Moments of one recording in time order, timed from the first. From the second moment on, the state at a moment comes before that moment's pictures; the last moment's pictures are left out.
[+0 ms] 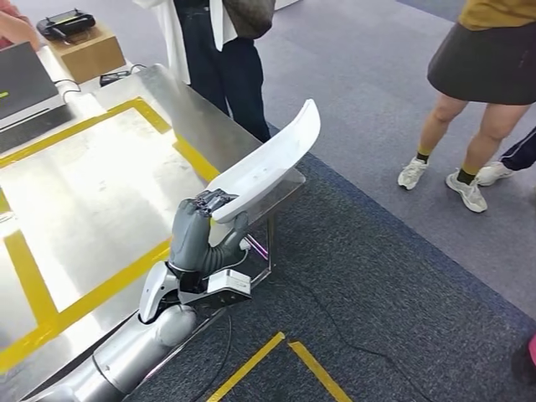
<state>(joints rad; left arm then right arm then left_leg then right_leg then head) -0.33 0.02 -0.57 -1.44 -0.77 0.70 -0.25 -0.04 0.05 0.28 -0.17 -0.08 -0.23 0.32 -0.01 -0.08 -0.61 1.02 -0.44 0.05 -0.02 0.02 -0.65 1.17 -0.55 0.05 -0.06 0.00</state>
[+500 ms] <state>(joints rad) -0.34 0.02 -0.58 -1.43 -0.77 0.70 -0.25 -0.04 0.05 0.28 -0.17 -0.08 -0.24 0.32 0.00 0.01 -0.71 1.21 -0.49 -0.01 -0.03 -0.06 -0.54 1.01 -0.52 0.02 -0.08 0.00</state>
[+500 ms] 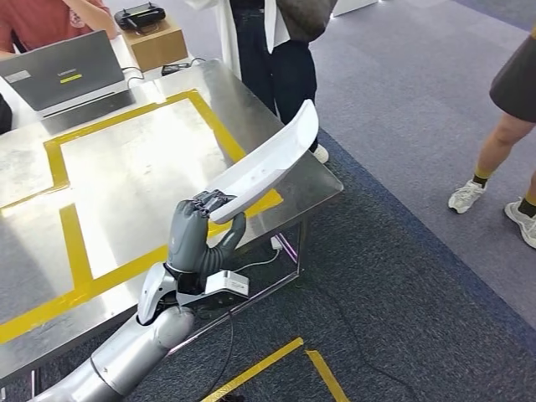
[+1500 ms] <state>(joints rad) -0.36 0.00 -0.59 -1.40 -0.77 0.70 -0.28 -0.04 0.05 0.28 -0.17 -0.08 -0.24 0.32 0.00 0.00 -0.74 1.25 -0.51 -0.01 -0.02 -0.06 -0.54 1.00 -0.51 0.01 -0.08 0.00</state>
